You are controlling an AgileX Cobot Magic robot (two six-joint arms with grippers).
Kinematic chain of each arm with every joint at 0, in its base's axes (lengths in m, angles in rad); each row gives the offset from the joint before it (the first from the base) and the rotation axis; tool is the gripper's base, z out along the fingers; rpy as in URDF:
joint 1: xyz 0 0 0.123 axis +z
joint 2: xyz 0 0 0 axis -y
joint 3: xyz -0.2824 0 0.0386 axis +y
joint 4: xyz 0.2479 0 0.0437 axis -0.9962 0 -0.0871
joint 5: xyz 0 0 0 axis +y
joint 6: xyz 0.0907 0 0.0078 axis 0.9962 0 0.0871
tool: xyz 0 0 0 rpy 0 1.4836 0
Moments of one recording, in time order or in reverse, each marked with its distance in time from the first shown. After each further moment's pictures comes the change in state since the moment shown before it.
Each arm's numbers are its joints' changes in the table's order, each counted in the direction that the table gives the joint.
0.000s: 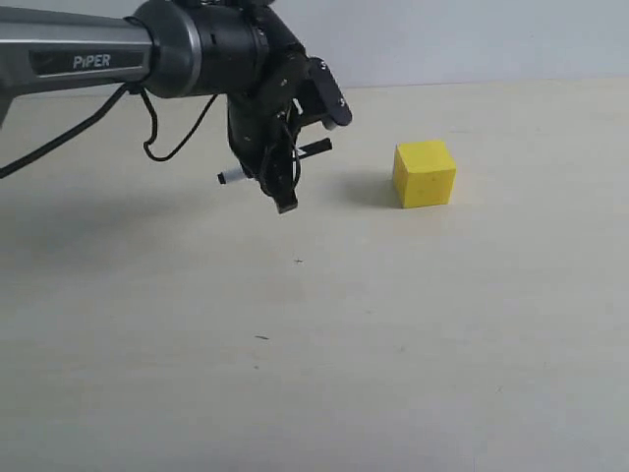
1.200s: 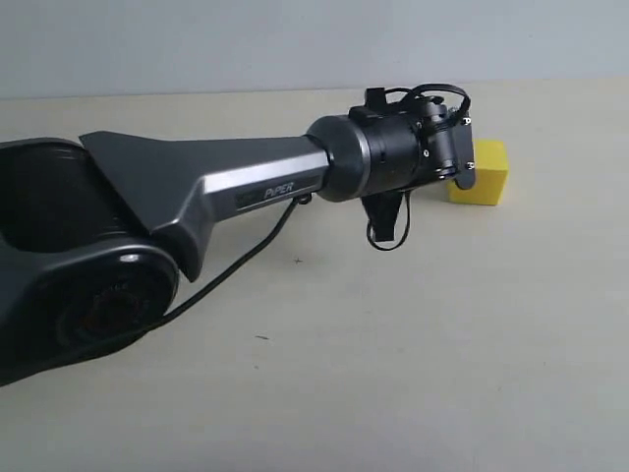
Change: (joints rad) left arm -0.232 -0.295 -0.357 -0.319 0.030 -0.089; right arm 0.000 0.000 0.000 0.000 0.000 0.000
